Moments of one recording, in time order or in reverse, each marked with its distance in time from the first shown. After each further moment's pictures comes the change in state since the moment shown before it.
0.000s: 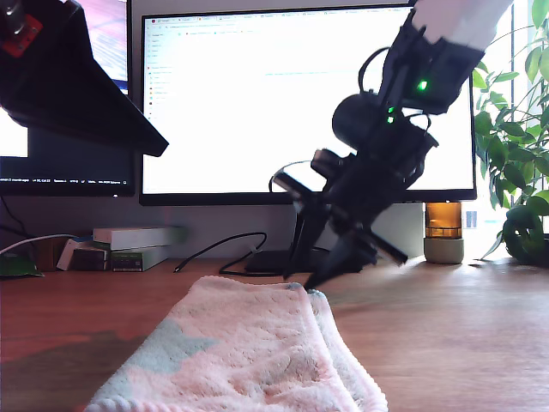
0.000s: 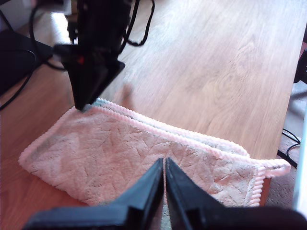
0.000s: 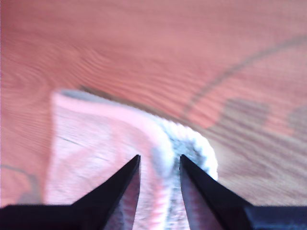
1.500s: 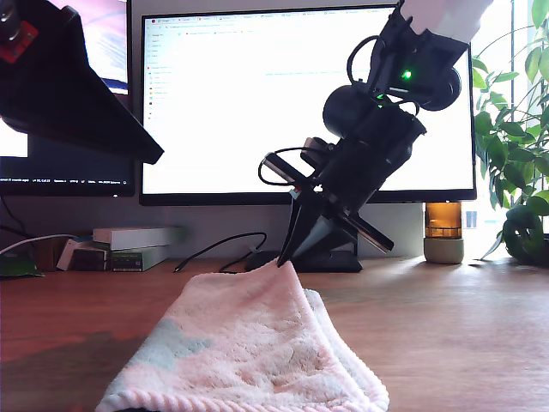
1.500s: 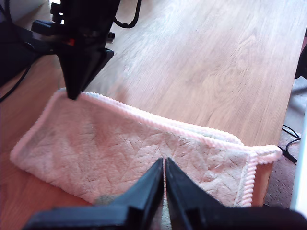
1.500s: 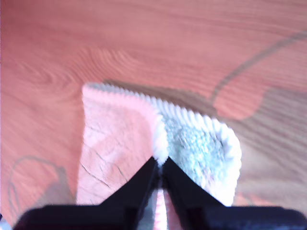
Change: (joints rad) left arm 0.000 0.000 0.000 -0.024 -0.007 0.000; right arm 0.006 0.005 0.107 -0.142 -0.052 -0.020
